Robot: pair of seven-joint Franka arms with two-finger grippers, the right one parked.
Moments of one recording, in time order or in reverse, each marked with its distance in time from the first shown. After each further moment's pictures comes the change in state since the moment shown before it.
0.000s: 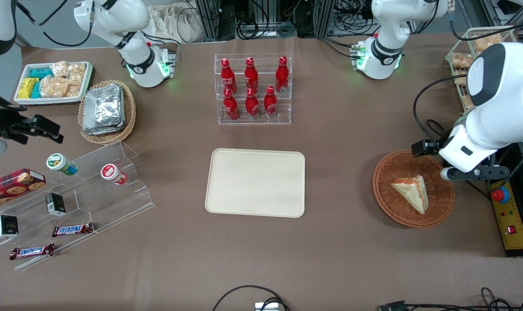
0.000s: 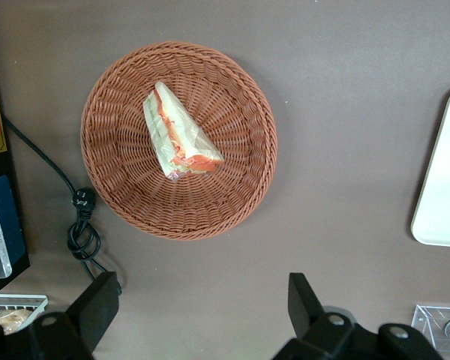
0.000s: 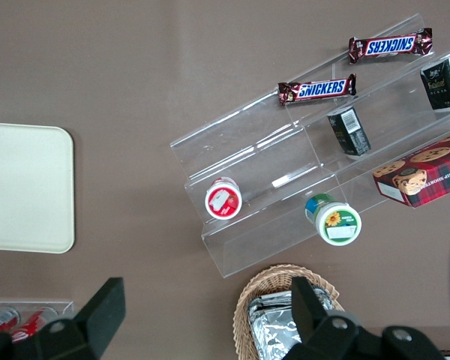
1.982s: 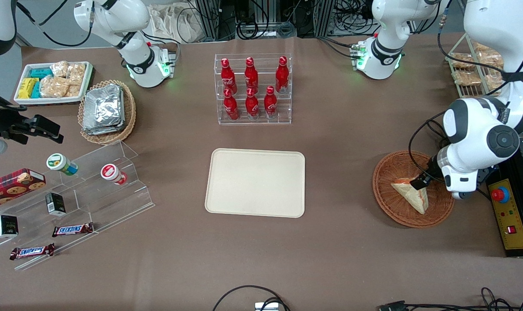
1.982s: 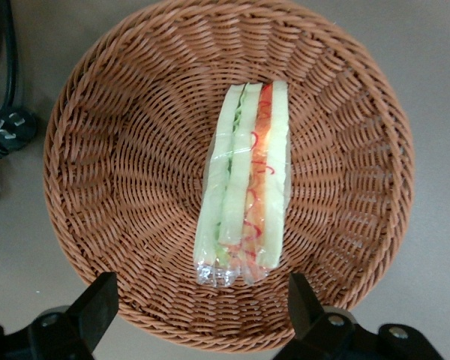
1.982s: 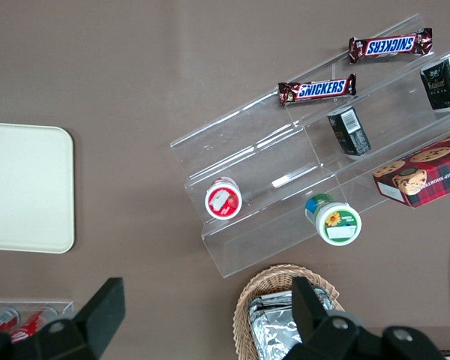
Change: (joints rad) arm 0.139 0.098 0.002 -0.423 -0.044 0.579 -0.616
